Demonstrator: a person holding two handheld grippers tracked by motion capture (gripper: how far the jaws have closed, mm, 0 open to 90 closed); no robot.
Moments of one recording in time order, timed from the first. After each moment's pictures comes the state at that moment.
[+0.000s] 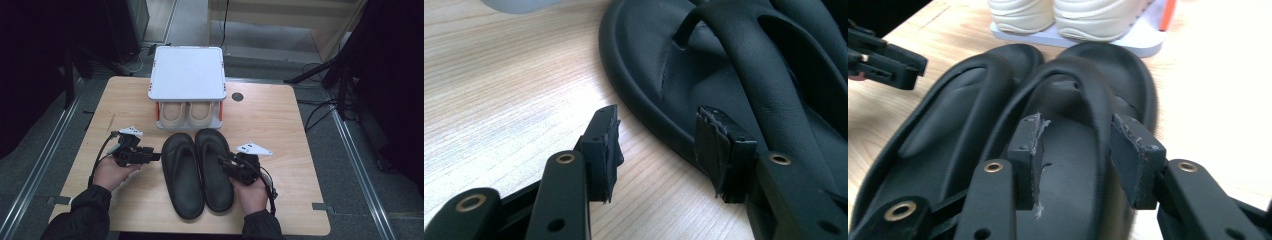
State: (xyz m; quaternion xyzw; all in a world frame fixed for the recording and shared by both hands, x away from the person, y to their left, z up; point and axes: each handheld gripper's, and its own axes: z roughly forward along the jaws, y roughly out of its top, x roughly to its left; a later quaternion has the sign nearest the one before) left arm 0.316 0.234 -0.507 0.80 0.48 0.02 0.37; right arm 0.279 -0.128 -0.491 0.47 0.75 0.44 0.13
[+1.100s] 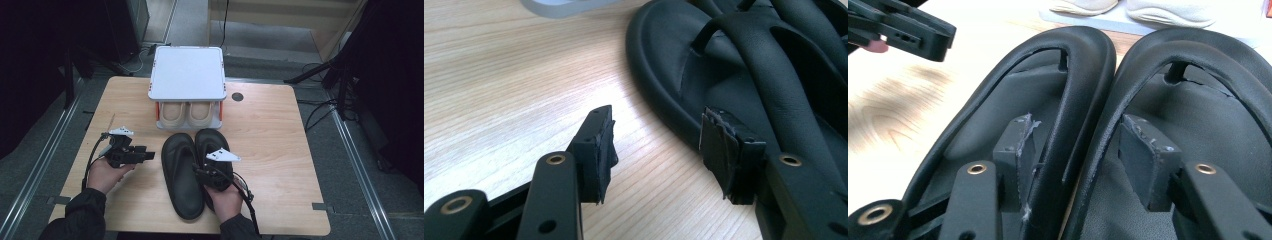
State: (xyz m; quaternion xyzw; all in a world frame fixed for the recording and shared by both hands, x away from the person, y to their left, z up) left arm 0.308 0.254 -0.506 0.78 0.50 0.04 0.38; right arm 0.266 -0.062 -0.511 0.45 0.77 0.44 0.13
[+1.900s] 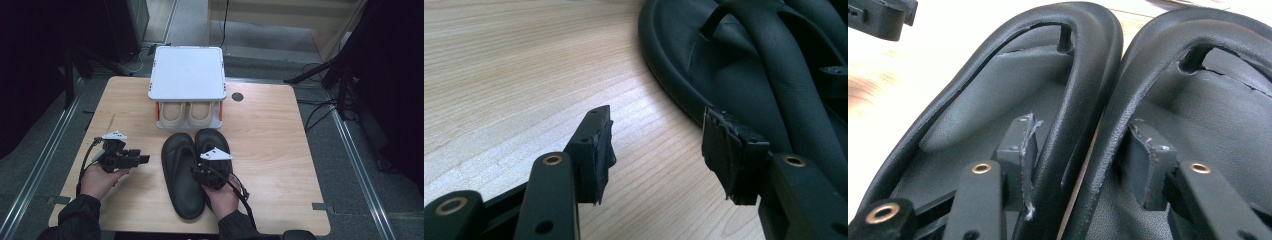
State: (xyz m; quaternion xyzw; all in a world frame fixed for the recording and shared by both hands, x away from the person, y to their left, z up) left arm 0.294 0.264 -0.508 0.77 0.51 0.04 0.38; right arm 0.274 -0.051 -0.523 0.44 0.79 0.40 0.13
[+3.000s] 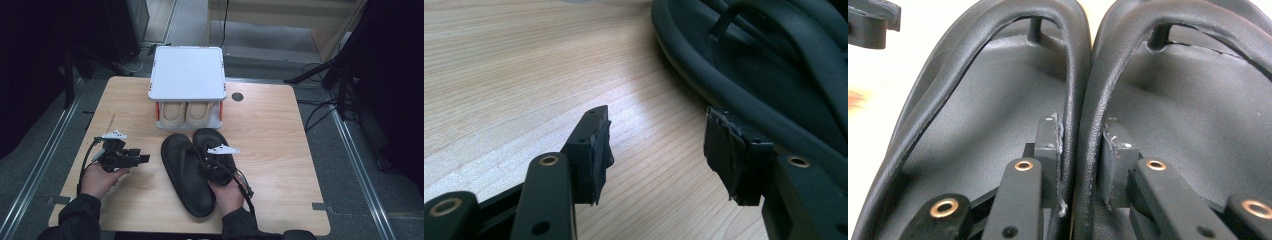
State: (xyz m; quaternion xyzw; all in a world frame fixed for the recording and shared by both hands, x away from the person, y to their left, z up) left arm 0.296 0.266 -0.508 0.77 0.51 0.04 0.39; right arm 0.285 -0.066 -0.516 0.48 0.78 0.39 0.09
